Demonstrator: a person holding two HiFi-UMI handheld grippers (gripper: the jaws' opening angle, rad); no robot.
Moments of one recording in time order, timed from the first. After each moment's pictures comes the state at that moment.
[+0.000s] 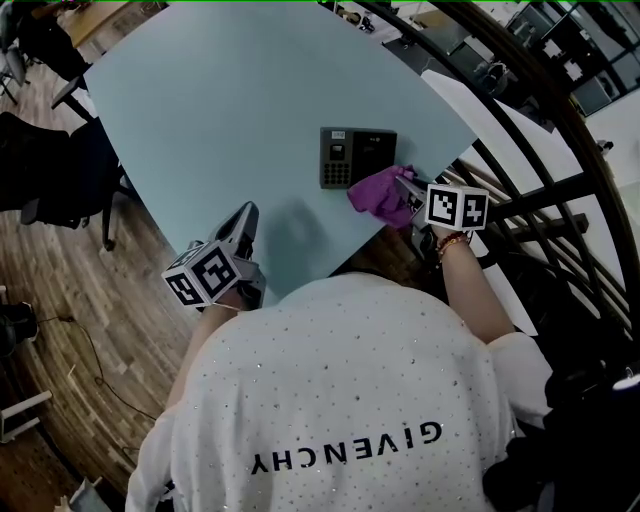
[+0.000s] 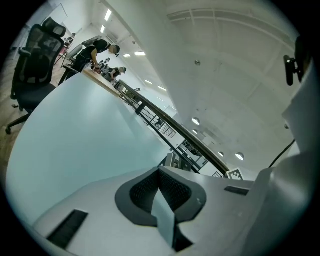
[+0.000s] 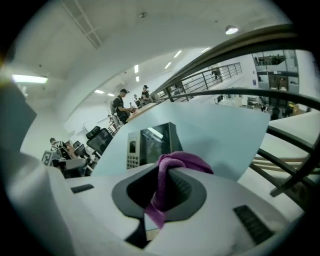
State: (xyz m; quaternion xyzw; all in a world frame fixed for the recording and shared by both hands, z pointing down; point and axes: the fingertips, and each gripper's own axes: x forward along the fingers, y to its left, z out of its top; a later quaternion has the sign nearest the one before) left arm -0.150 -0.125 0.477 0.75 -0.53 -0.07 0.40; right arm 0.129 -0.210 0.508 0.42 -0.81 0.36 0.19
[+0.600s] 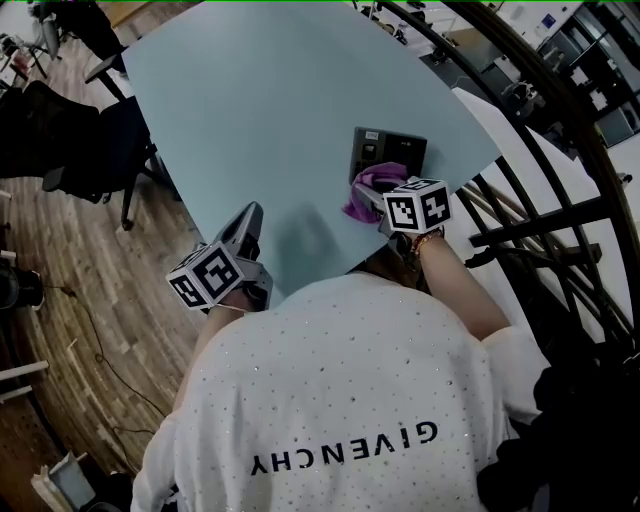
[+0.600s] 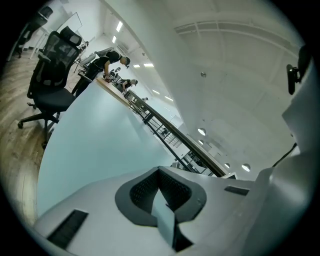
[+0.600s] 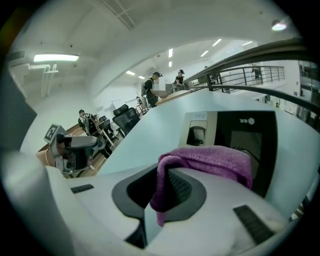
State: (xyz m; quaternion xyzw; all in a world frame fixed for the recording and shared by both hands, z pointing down) left arm -0.199 -0.088 0.465 0.71 -0.57 -0.12 0.40; right arm -0.019 -0.173 0.523 0.26 -0.88 0.29 0.27
